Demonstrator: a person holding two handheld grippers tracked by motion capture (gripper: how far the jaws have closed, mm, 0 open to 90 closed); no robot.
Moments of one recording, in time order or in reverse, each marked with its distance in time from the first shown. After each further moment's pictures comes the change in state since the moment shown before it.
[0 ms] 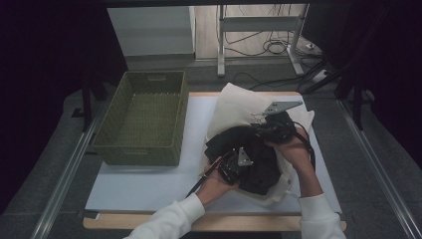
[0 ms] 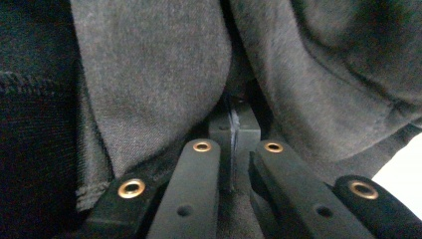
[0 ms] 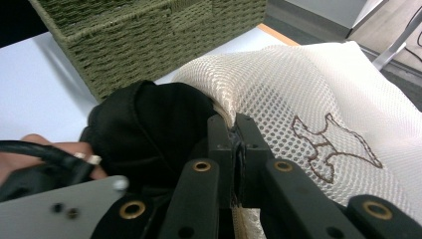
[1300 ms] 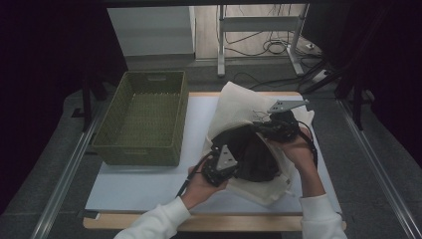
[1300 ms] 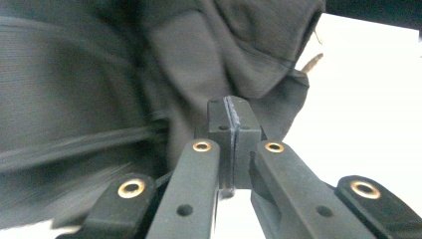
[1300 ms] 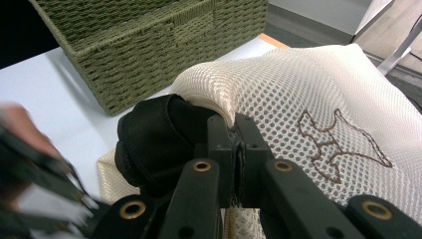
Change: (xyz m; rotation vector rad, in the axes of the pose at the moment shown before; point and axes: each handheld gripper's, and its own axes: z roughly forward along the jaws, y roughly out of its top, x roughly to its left) left arm 0.009 -0.017 -0.079 -0.216 0.062 0.000; right arm -0.006 -0.001 -0.007 -0.038 0.019 0.031
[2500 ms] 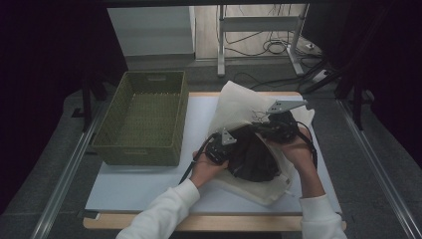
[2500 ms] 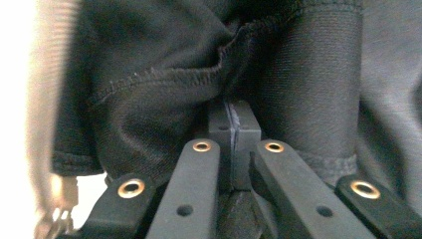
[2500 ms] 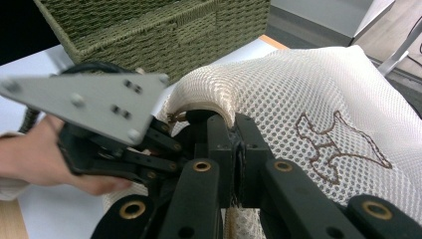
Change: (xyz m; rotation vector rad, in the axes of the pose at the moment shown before) left arm 0.046 -0.002 0.081 0.142 0.093 -0.096; right arm 0.006 0.002 -0.001 0.001 -0.004 -0.022
